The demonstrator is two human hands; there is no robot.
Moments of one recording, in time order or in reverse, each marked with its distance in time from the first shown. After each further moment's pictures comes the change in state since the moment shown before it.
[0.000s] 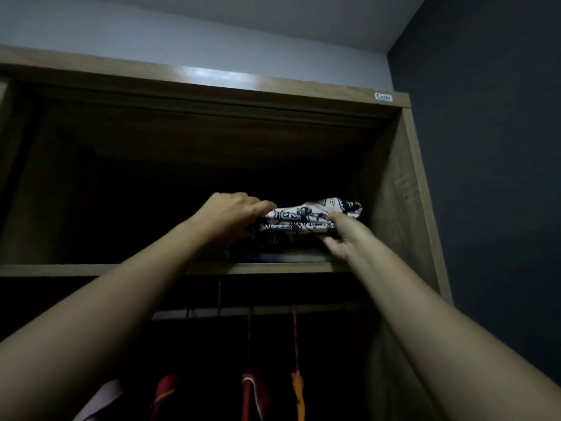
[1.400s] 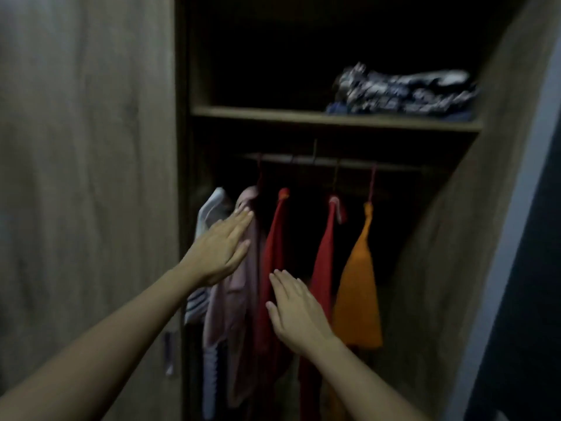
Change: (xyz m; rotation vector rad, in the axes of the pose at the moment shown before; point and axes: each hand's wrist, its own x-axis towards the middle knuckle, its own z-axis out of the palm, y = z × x) left_hand -0.375 0.118 -0.050 -0.482 -0.404 -0.459; right_hand -0.334 0.256 -0.126 -1.571 -0.884 -0.651
